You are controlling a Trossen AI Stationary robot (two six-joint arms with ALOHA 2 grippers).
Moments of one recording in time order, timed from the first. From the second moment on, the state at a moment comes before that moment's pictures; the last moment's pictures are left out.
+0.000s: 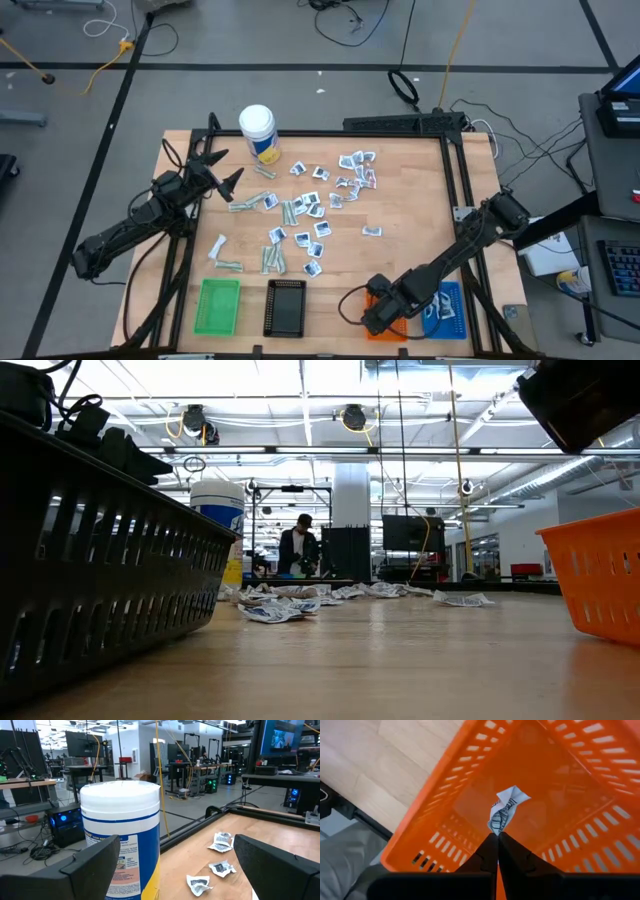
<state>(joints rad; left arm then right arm) 0.60 0.02 0.02 0.07 -0.10 0.02 0.66 1.83 1.25 -0.70 -0.14 1.62</state>
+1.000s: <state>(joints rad) 0.60 0.02 0.02 0.07 -0.10 0.02 0.58 1.69 1.25 -0.78 -0.08 0.98</state>
